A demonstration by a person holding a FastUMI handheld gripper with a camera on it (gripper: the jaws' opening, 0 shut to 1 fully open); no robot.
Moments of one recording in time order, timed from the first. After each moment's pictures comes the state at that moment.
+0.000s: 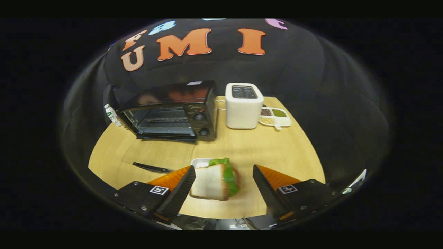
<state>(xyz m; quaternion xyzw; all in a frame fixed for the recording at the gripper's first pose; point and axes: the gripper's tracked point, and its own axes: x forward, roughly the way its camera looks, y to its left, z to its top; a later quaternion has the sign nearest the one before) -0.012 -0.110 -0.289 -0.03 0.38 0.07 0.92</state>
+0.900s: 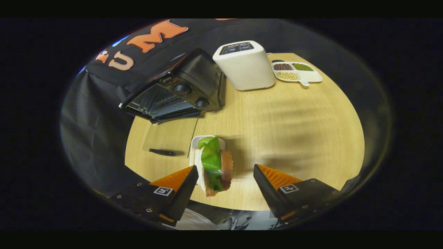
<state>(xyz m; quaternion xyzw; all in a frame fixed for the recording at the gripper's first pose) -0.024 -0.109 -0.371 0.11 0.56 0.21 0.79</state>
